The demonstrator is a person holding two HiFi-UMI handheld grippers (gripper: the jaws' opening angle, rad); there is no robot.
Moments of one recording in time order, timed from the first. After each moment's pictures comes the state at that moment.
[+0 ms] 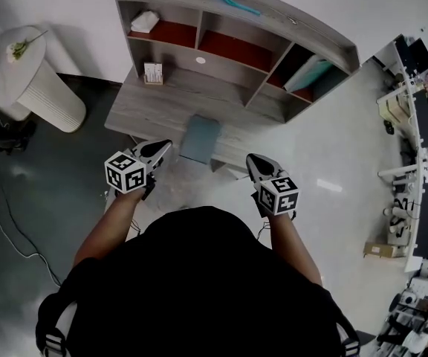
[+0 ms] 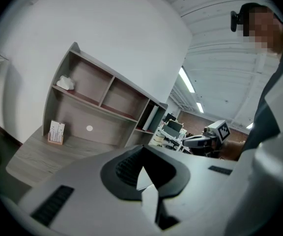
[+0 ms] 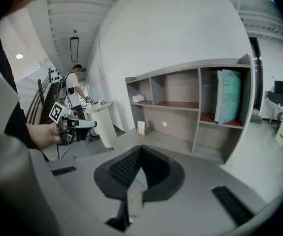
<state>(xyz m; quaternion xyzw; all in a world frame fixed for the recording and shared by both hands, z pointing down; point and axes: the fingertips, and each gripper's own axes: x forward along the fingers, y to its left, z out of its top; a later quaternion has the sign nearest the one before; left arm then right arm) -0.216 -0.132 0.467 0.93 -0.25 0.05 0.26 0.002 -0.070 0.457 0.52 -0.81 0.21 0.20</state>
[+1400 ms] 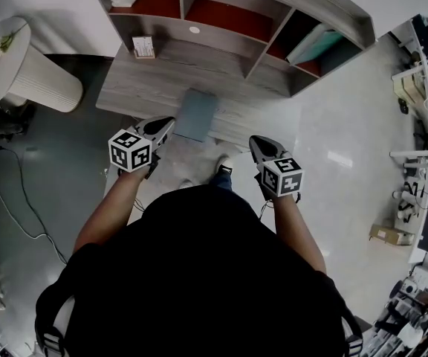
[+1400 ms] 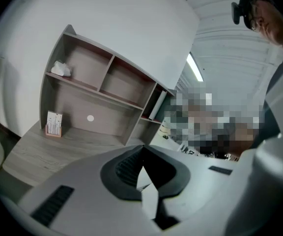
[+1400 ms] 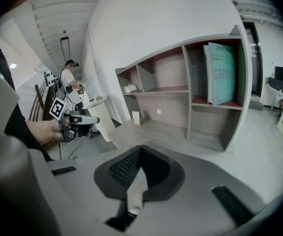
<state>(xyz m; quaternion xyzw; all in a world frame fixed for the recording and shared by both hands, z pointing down) -0.154 -0.155 0.518 0.92 -0.27 0.12 0.27 0.059 -0.079 0.516 0.50 -0.80 0.27 0.21</state>
